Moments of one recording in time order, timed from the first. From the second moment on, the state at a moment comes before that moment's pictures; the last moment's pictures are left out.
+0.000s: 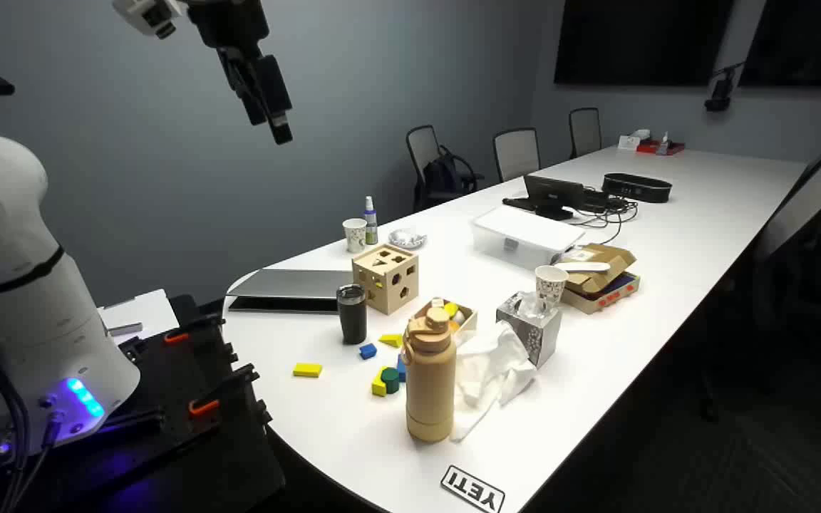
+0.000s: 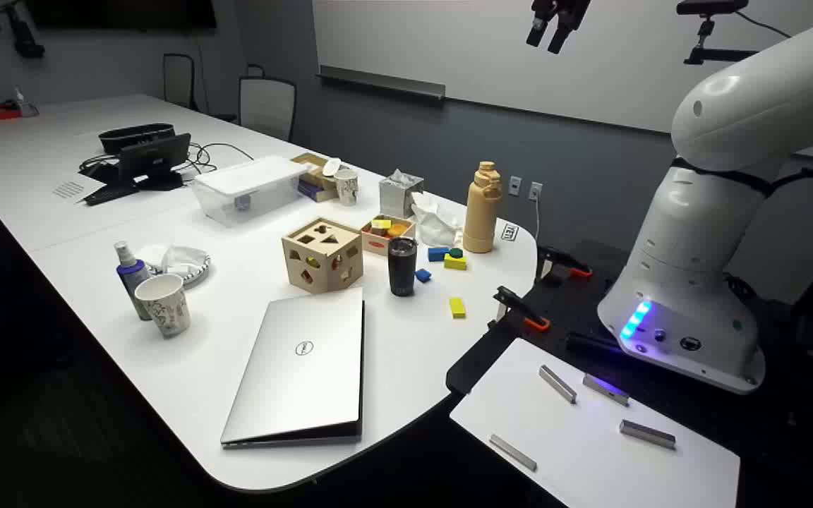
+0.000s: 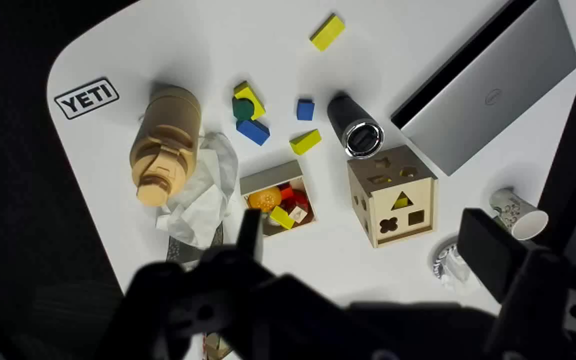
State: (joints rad) arm -0.10 -0.91 -0.32 -2.58 -0.04 1.91 -0.29
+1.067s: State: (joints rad) arm 0.30 -0.71 -0.32 -2.80 0.60 2.24 -0.51
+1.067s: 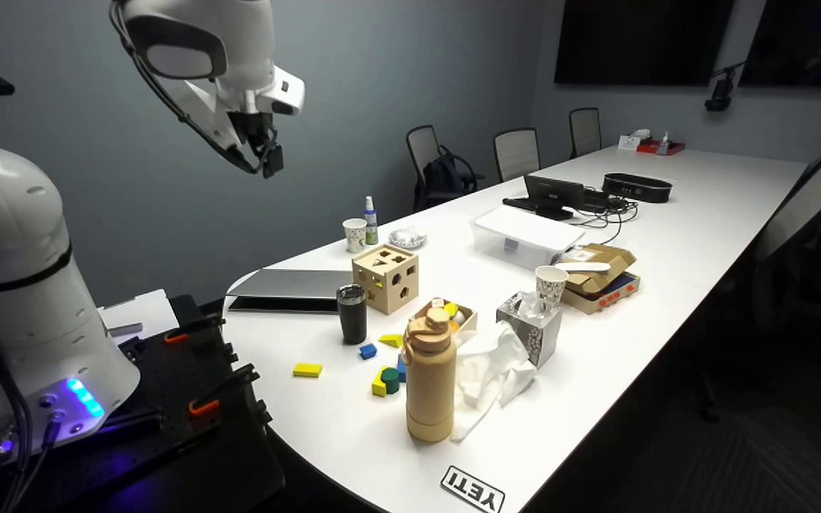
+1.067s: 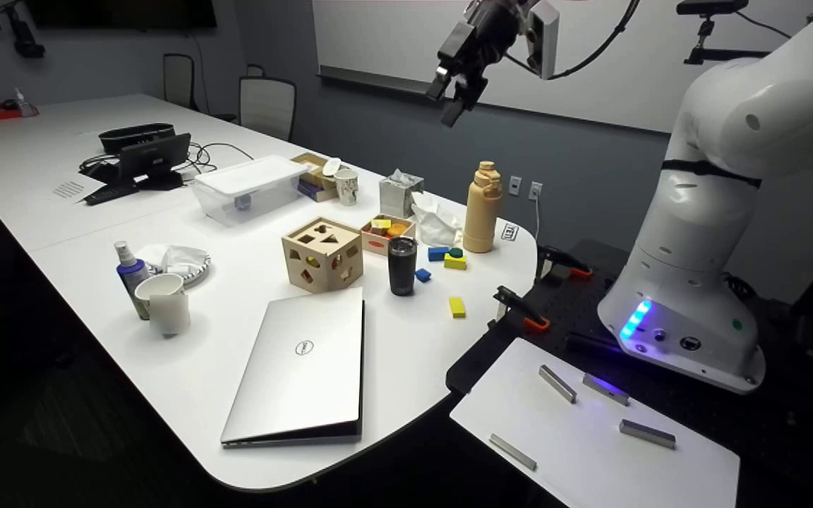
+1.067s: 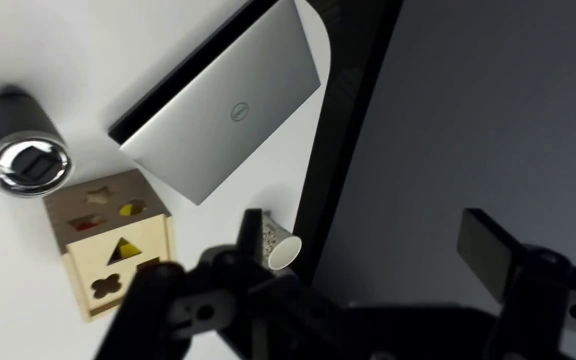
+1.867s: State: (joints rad) arm 0.43 -0.11 -0.33 -2.80 1.49 2.26 -1.42
